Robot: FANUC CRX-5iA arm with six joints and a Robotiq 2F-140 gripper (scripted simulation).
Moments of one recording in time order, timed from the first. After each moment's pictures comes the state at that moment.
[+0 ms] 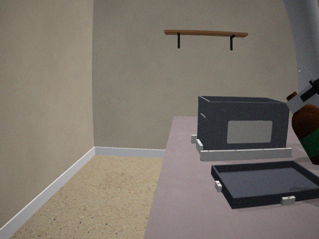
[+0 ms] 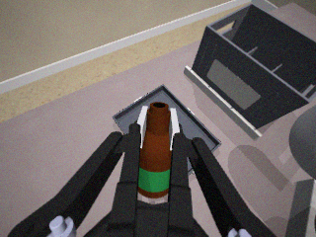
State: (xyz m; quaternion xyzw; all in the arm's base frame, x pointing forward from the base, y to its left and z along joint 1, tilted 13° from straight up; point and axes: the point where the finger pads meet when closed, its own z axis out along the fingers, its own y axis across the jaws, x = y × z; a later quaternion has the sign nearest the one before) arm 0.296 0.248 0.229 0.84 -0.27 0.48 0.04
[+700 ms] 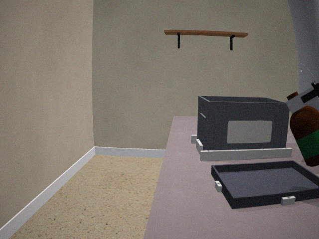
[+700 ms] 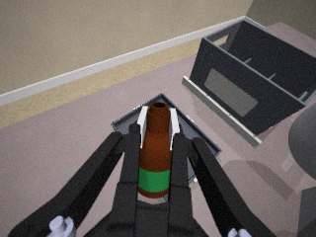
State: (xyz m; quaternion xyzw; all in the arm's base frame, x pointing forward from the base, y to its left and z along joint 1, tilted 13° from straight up) arm 0.295 0.248 0.227 0.81 -0.26 0.52 0.05
